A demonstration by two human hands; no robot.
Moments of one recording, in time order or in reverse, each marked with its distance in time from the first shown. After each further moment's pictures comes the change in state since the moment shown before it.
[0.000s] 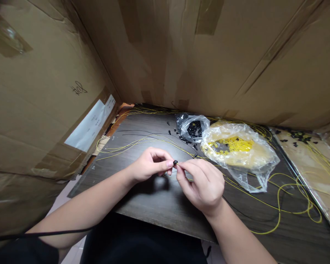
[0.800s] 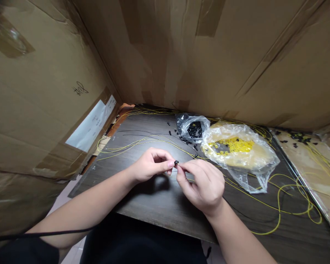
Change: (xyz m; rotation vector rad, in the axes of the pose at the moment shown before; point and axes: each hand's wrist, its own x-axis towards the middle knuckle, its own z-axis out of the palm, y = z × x) left_hand 0.001 0.001 0.002 -0.032 0.003 0.033; right_hand 0.000 0.000 0.001 0.026 0.000 0.013
